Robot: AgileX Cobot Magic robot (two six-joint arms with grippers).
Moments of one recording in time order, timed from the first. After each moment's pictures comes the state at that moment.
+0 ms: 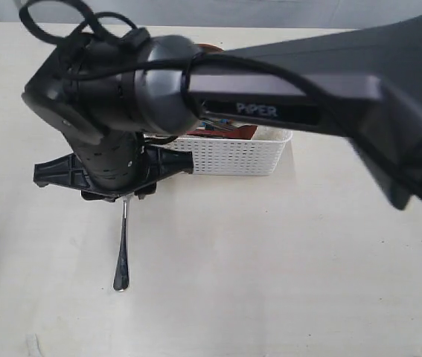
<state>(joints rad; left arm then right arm) -0.12 0.00 0.00 0.00 0.36 -0.04 1.10 2.11 -1.65 -0.23 1.01 1.02</state>
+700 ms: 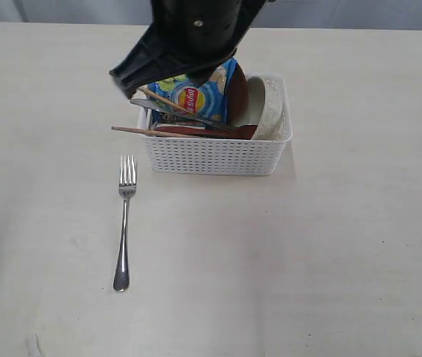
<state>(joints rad) -0.12 0.00 0.00 0.00 0.36 -0.04 0.93 1.78 -1.65 -0.30 1.20 0.25</state>
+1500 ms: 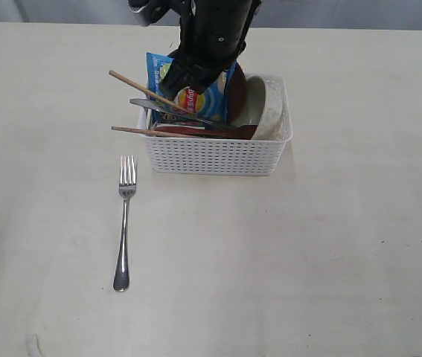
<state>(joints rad) -0.12 0.00 0.00 0.00 0.36 -0.04 0.72 2.02 -1.71 -0.18 0.96 -0.16</state>
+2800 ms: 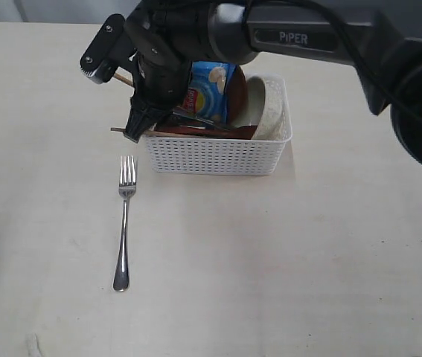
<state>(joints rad) -0.12 0.00 0.00 0.00 0.36 -0.04 0.84 2.19 -1.72 -0.37 0.74 -0.10</state>
